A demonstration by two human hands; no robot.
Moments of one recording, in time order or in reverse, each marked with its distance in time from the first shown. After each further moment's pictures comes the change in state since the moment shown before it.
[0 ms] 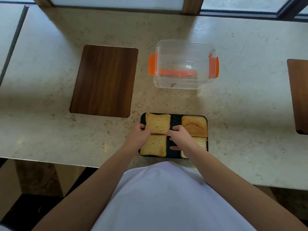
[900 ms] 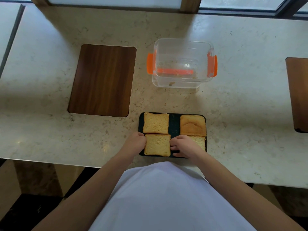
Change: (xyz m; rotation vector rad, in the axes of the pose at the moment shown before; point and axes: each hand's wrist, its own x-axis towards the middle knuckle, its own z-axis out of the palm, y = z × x) left_hand 0.003 -0.027 0.002 -0.122 -0.065 -0.190; right_hand -0.009 0.030 -0.018 -0.016 -0.083 0.041
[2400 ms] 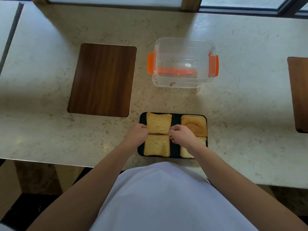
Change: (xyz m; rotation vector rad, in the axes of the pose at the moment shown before) left_hand -0.001 0.036 -0.001 0.204 -0.044 0.189; right_hand 0.018 -0.030 0.005 -0.205 0.094 -0.129
